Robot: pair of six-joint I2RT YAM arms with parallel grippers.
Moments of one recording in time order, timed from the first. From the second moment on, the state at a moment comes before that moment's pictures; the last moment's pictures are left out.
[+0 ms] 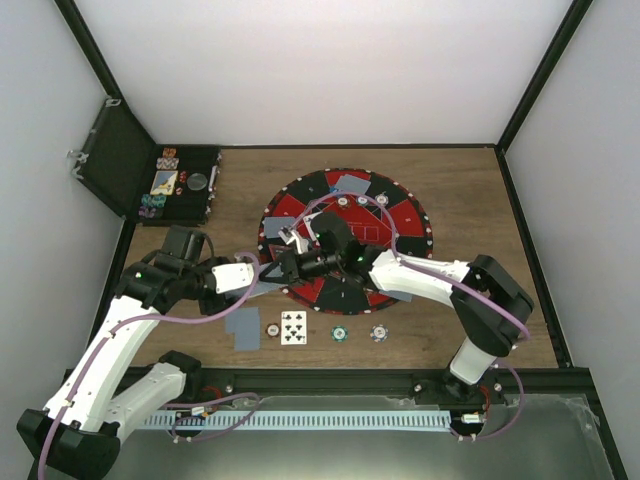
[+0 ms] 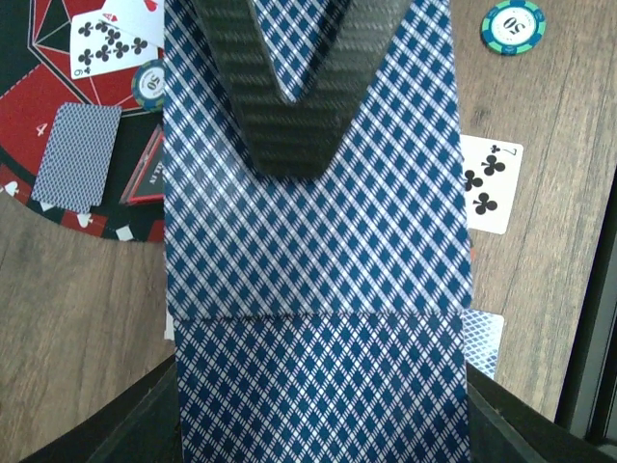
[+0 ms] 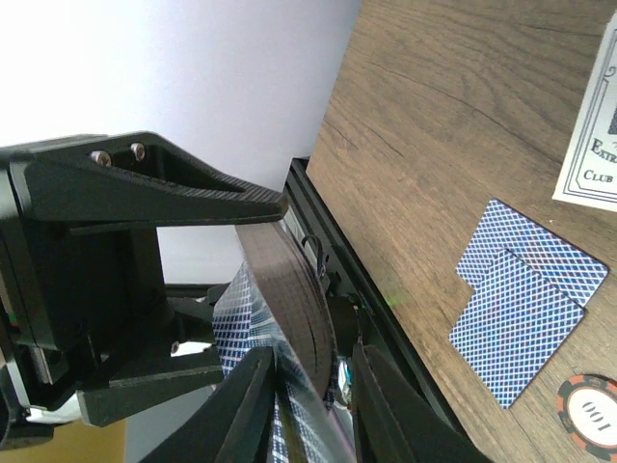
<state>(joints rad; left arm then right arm) -0.35 0.88 0.91 -1.09 0.34 0.92 0.89 1.65 1.03 0.18 -0.75 0.96</state>
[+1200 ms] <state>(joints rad) -0.35 0.87 0.91 -1.11 0.32 0.92 0.75 1.50 0.96 0.08 -0.74 0.92</state>
